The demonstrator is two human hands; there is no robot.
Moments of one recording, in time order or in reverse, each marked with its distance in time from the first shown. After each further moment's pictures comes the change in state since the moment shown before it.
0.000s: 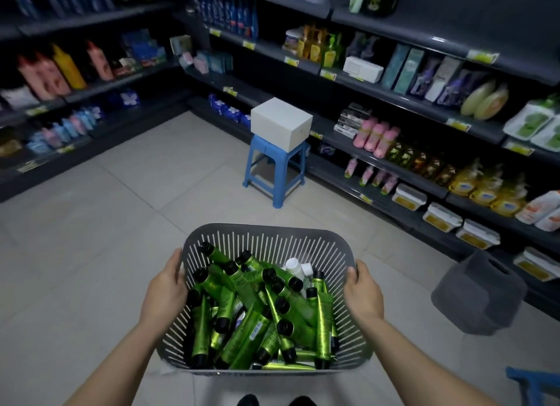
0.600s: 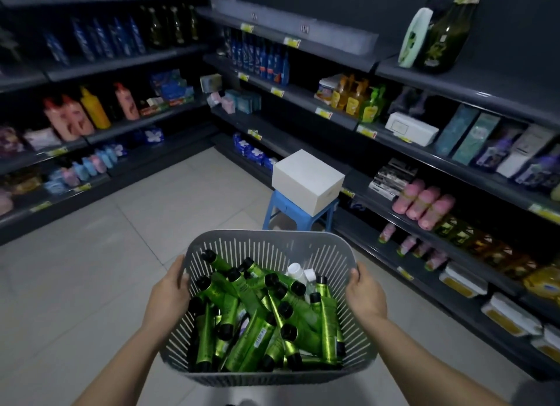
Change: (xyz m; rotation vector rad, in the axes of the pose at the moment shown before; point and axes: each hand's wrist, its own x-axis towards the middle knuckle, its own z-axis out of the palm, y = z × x) left_hand 0.304 0.088 0.016 -0.036 0.100 -0.089; right_hand 0.315 -0.184 0.040 -0.044 -0.046 -0.149
